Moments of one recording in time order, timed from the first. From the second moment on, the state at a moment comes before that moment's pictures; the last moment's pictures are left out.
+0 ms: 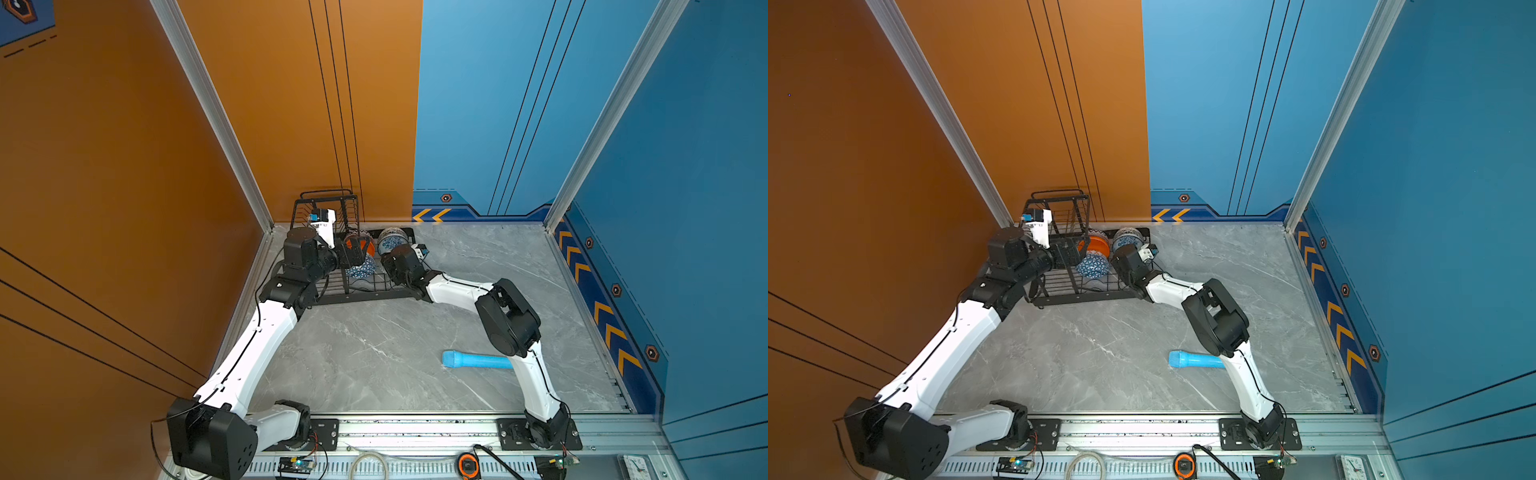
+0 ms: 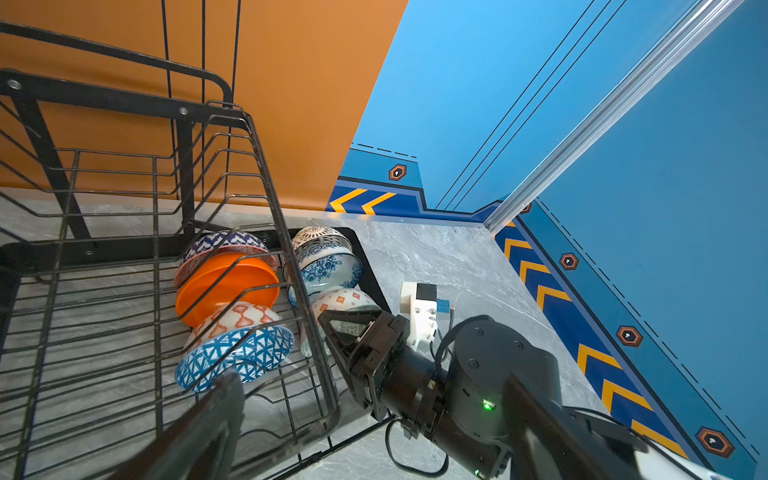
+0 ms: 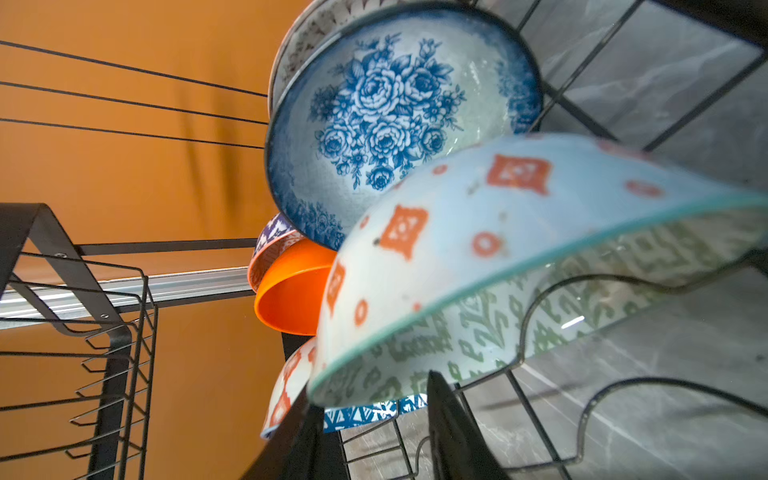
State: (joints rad) left arm -0.22 1.21 1.11 -0.20 0.26 -0.39; right arm 0.72 2.22 1.59 0.16 0.17 1.46
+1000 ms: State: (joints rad) left arm -0.22 1.21 1.11 -0.20 0.26 -0.39; right arm 0.67 2.22 1.59 0.16 0.15 1.42
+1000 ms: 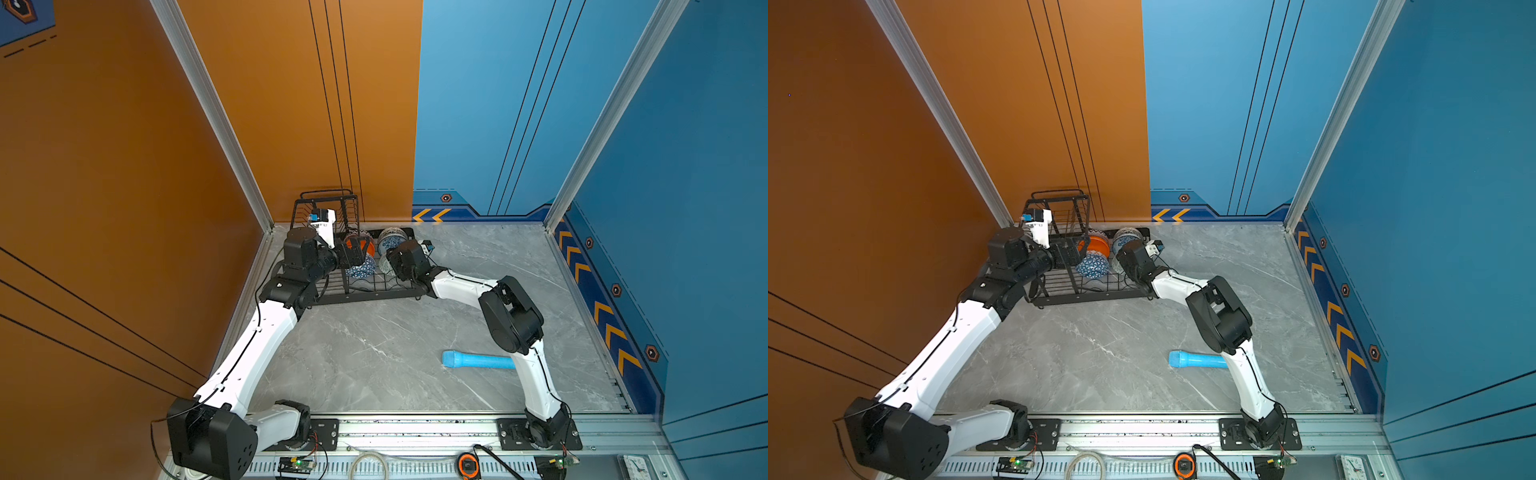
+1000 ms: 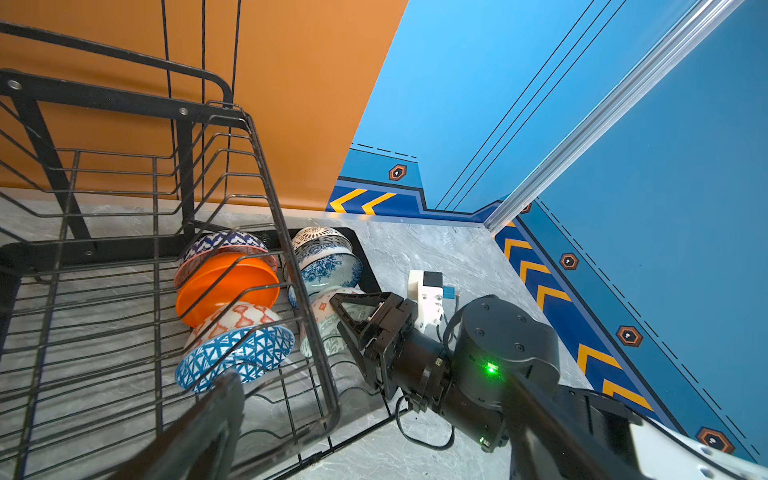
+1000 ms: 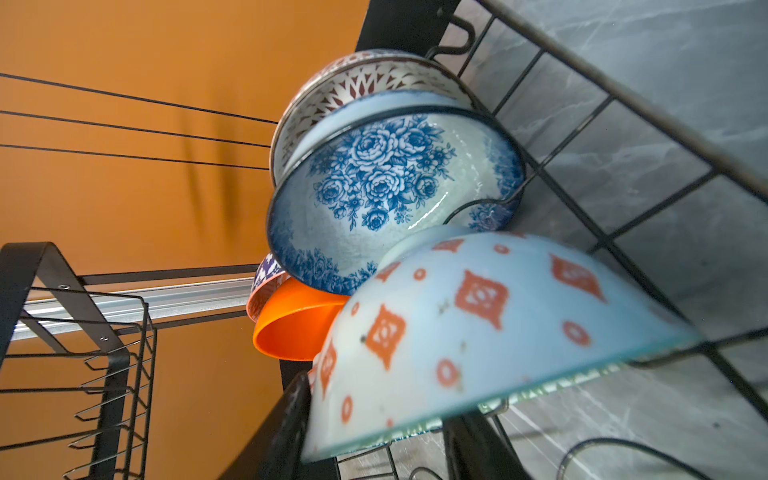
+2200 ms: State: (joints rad) left arm -0.22 1.21 1.11 -0.20 0.26 -0.39; right arm 0.65 2.16 1.55 0.16 0.14 1.39
